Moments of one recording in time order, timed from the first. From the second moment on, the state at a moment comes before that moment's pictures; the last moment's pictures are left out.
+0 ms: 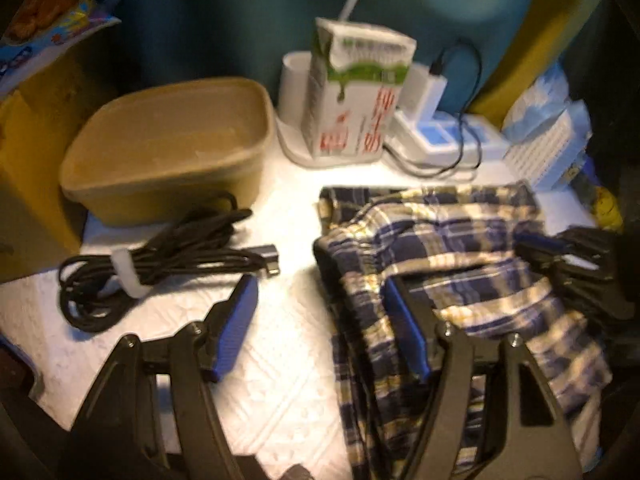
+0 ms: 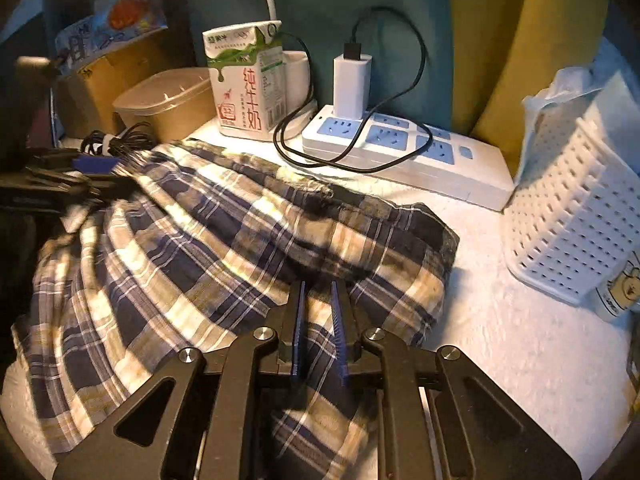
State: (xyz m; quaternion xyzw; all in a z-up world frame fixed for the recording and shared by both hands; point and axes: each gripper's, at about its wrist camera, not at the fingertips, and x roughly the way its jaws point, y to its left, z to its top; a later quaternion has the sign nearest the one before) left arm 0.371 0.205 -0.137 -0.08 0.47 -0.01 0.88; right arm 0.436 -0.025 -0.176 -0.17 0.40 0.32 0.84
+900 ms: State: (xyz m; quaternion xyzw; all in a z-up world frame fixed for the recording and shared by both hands) left arm 0.414 0.210 -0.128 -0.10 0.45 -0.02 0.88; right arm 0.463 -0.032 -0.149 -0.14 0.40 0.28 0.86
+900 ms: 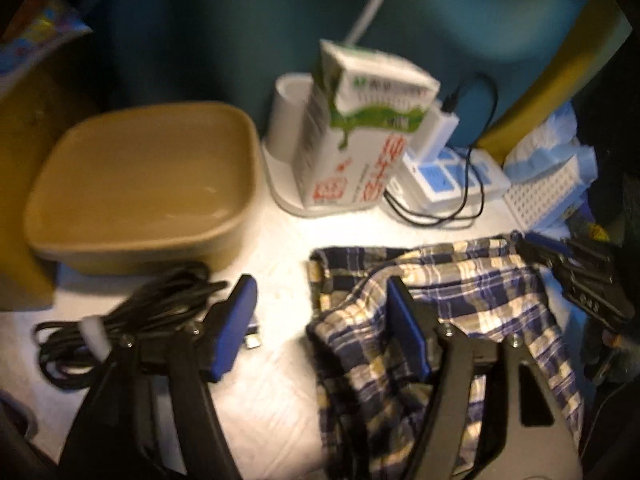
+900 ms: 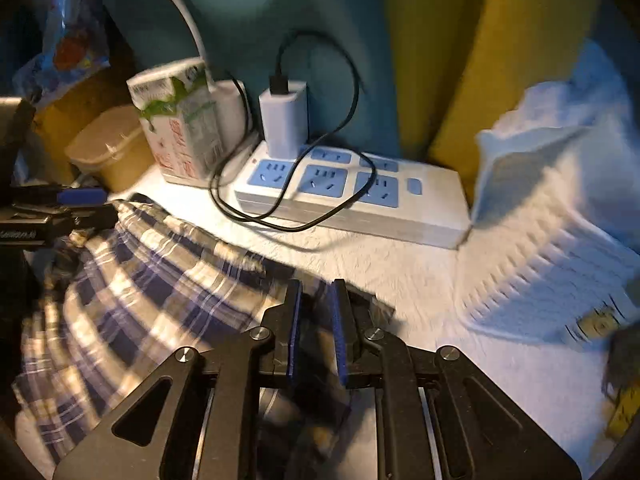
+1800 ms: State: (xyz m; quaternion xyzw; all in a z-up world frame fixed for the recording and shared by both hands) left arm 0.322 0.164 -0.148 -0.05 0.48 -0.06 0.88; right arm 0.304 -0.073 -0.210 -0.21 0.39 0.35 0.83
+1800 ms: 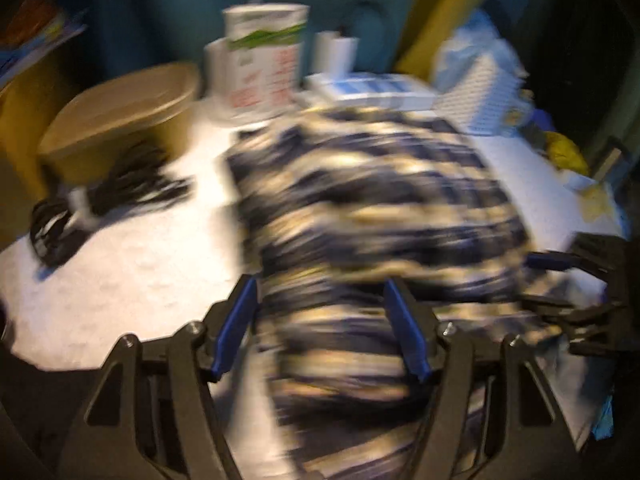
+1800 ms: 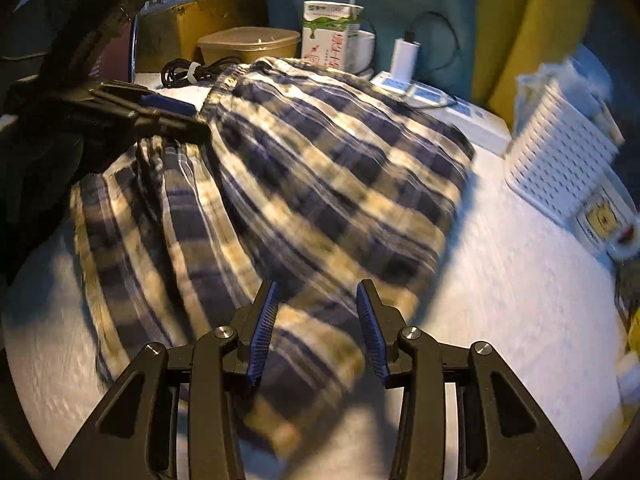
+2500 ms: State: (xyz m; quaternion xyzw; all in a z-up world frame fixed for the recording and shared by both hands) left arm 0.299 0.102 -0.163 0.03 0.46 -0.11 0.88; right arm 0.274 -0.062 -0.214 -0.20 0.37 0.36 0.83
